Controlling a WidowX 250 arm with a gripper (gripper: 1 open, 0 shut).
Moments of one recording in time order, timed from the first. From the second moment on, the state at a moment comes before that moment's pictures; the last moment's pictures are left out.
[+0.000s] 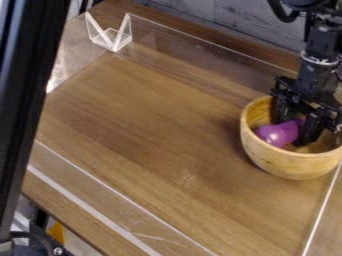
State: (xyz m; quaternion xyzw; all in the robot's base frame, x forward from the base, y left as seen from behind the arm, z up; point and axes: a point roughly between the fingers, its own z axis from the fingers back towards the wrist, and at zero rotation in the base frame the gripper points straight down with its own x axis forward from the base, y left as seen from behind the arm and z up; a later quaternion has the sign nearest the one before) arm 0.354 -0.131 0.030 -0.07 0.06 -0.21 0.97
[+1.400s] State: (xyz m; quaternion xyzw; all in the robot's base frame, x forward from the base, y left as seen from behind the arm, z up) arm 0.336 -0.153 0.027 -0.07 0.07 -0.25 0.96
